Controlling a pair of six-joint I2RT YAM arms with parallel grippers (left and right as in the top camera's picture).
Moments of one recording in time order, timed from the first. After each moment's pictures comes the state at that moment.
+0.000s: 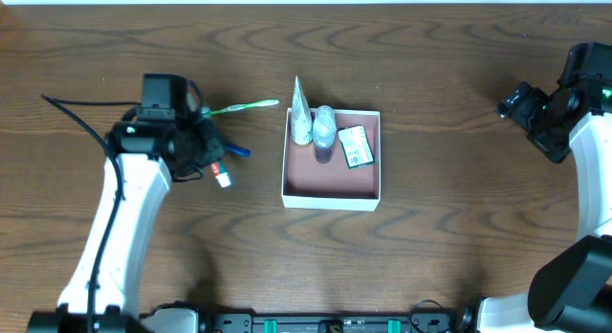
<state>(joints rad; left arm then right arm) -0.09 1.39 1.15 -0.92 0.13 -0.45 -0.29 1.64 1.39 -0.95 -0.04 0.49</state>
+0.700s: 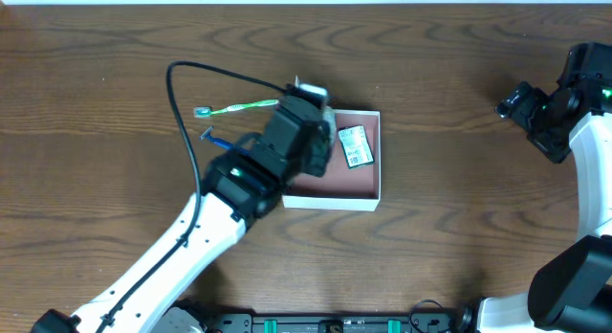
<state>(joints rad) -0.68 1.35 1.15 -0.57 -0.13 -0.32 -0.29 1.64 1.39 -0.95 -0.04 0.49</state>
